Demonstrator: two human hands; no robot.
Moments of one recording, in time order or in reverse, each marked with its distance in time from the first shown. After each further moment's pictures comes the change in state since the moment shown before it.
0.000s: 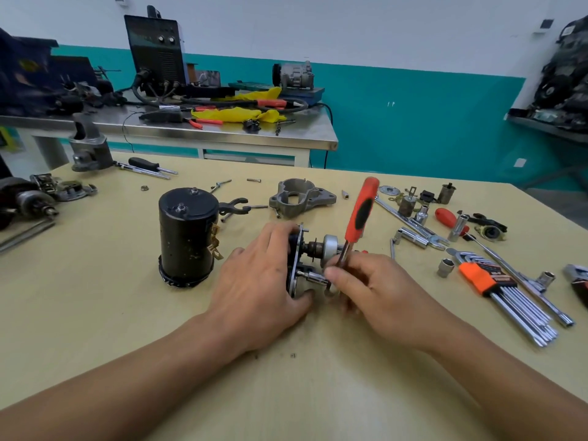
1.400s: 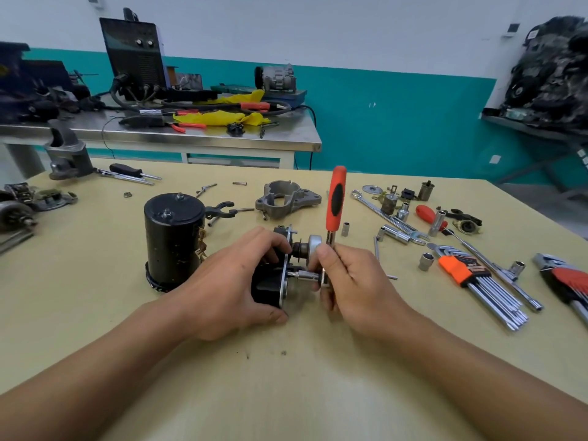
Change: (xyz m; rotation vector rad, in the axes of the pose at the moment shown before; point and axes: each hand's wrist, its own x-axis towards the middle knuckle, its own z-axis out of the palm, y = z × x) left_hand 0.011 -0.039 -0.020 -0.272 -0.305 0.175; right_hand 0.004 -0.006 0.019 0.304 0.197 0.074
